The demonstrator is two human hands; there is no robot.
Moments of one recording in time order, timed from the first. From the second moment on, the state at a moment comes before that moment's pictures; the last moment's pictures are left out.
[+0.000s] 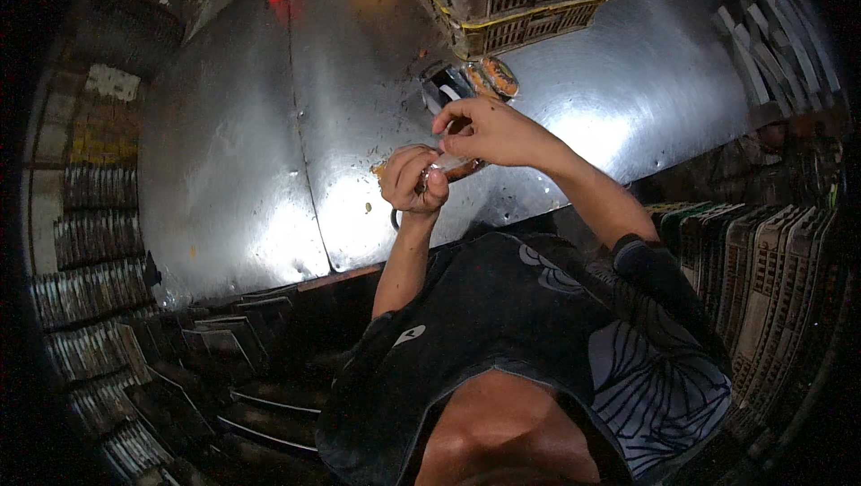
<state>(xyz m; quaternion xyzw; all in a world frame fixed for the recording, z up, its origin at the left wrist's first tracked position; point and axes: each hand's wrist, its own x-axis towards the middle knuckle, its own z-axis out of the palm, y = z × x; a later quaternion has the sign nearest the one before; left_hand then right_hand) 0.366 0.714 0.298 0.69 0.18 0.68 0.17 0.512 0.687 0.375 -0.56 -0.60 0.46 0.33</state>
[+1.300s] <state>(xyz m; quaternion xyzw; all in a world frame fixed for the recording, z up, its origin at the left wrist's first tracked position) 0.551 0.815 0.205 0.51 0.72 0.12 0.46 0.677 0.789 0.189 -0.70 -0.56 0.39 0.20</state>
